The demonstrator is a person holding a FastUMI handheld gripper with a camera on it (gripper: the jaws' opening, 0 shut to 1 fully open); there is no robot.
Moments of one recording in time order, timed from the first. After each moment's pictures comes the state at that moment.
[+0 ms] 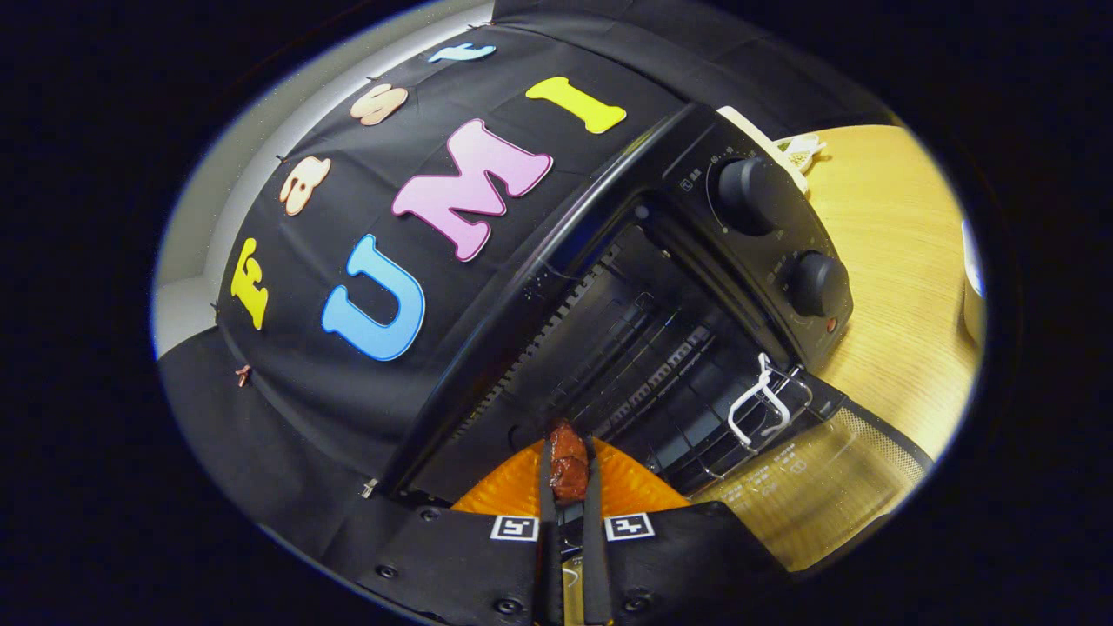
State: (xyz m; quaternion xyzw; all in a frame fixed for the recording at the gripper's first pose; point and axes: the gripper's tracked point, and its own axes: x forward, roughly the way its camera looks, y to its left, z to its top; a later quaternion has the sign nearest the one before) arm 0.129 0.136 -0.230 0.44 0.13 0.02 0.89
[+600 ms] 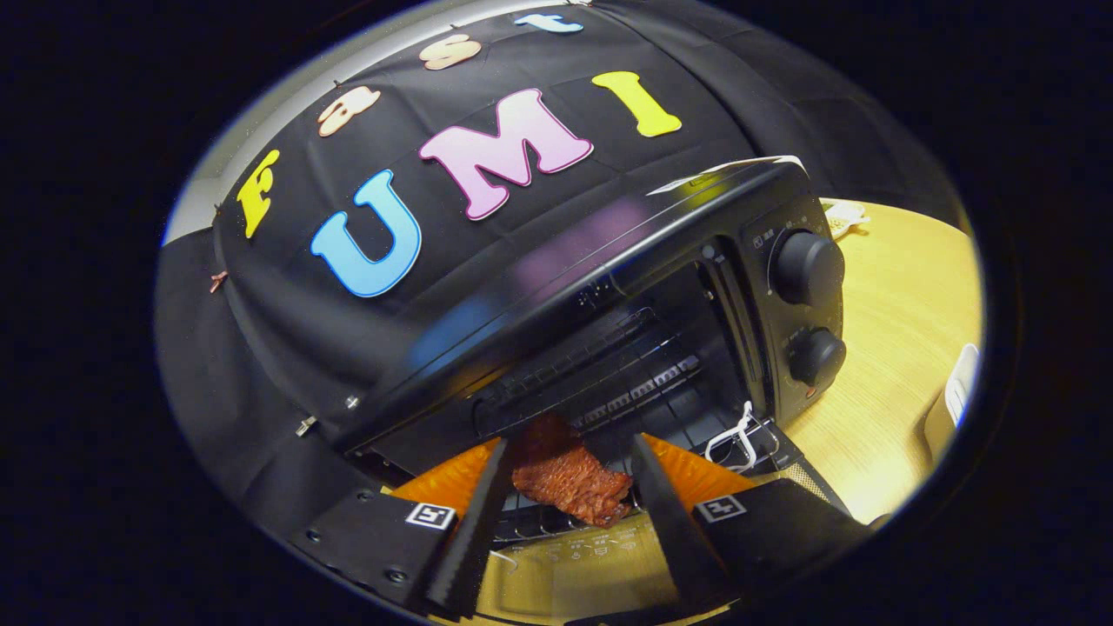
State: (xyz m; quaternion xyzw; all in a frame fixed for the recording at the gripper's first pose) arm 0.112 0.129 -0.228 0.29 0.16 0.03 0.94
